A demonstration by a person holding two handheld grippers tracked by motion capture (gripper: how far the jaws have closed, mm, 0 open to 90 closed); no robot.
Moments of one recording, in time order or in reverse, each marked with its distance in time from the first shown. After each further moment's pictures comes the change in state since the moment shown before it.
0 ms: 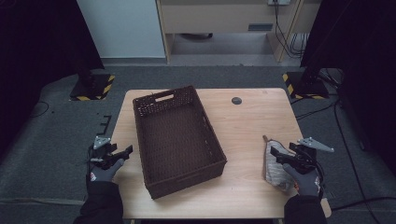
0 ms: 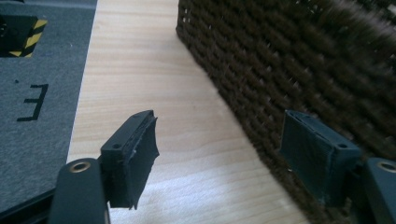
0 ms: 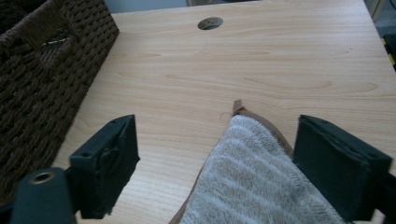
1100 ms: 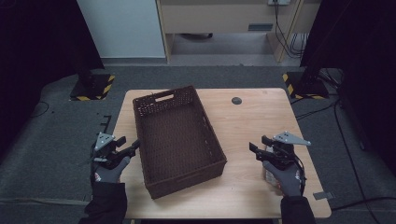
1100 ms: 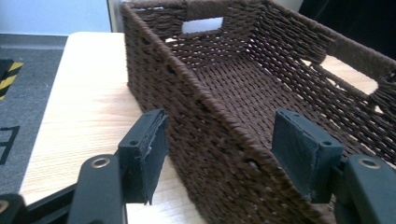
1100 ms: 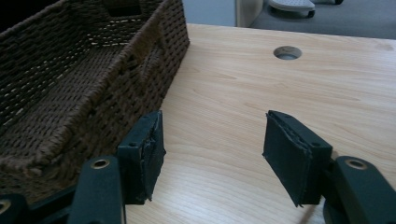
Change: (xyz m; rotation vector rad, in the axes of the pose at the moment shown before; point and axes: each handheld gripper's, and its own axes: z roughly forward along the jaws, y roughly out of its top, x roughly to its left) left arm -0.050 0.024 -0.028 -0.133 -0.087 0.037; right arm 0.076 0.027 0.008 -0.018 0.144 -0.135
